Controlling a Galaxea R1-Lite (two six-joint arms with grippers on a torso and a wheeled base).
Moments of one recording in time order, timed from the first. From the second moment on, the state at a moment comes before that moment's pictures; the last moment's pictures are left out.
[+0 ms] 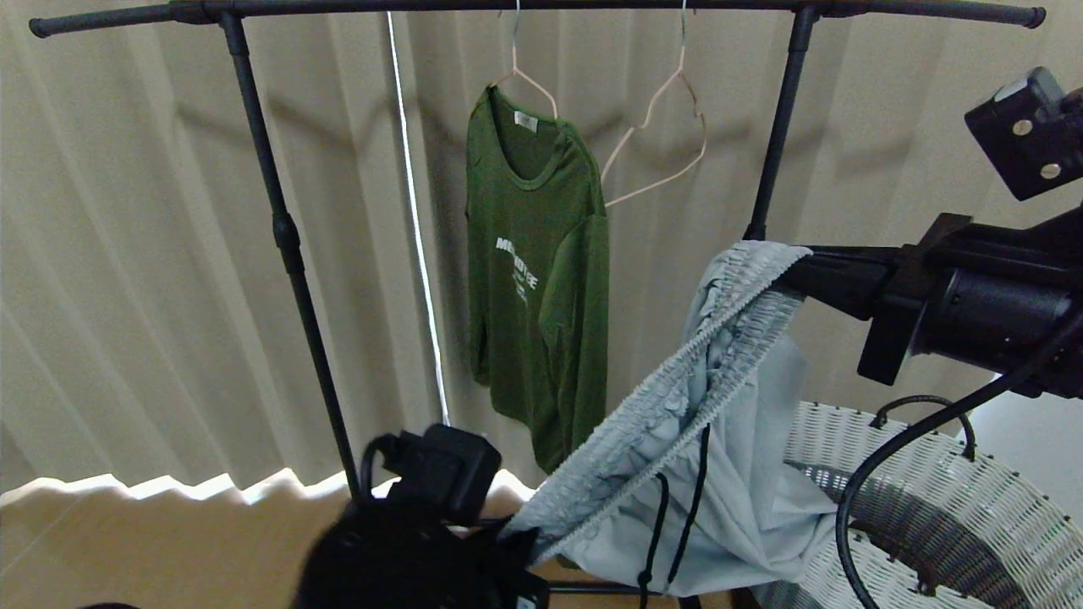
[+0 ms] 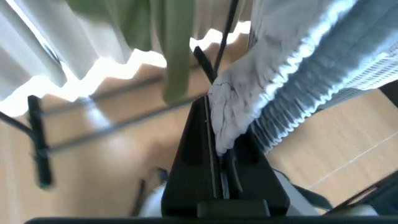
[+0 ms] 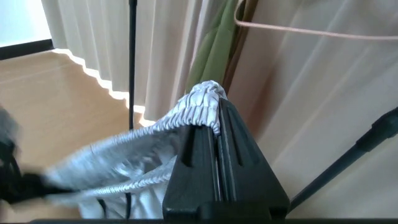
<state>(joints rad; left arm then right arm) -1.07 1.59 -0.55 -0.53 0.49 -0.36 0.57 1.34 -0.89 -0.33 0.10 -0.10</state>
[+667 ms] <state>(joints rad) -0.53 1.36 -1.19 -0.09 0.12 -0.11 0.46 1.36 -0.90 -0.51 0.10 -0.09</state>
